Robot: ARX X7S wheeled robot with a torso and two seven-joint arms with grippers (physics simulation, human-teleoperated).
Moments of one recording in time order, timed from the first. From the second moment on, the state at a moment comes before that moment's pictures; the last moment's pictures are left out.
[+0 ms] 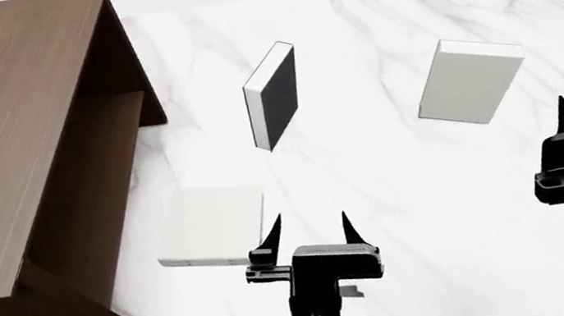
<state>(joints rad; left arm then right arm) -0.78 0.00 1.66 -0.72 -0.81 0.59 -1.03 1.37 1.57 -1.26 -0.83 1.45 0.30 1.03</state>
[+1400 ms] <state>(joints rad) -0.85 0.00 1.67 -0.74 -0.98 0.58 -1.15 1.32 1.56 -1.26 -0.85 1.45 0.29 1.05</state>
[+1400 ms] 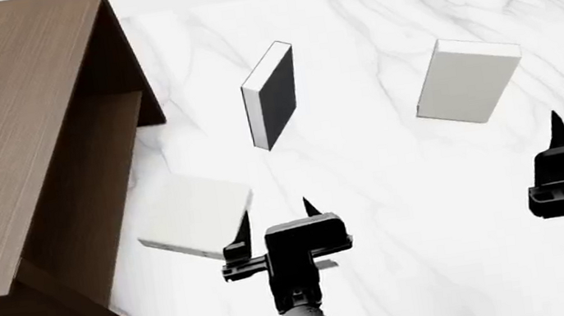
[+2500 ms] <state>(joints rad) -0.76 0.00 0.52 -1.11 -0.10 0.54 -0.78 1.28 1.56 -1.28 -0.85 1.40 0.24 1.05</state>
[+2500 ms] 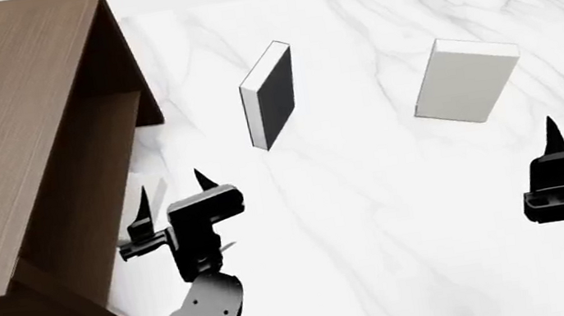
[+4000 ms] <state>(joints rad) -0.75 -0.05 0.65 -1.11 -0.42 0.73 -0.57 1.25 1.55 -1.29 -0.86 1.38 0.23 1.04</state>
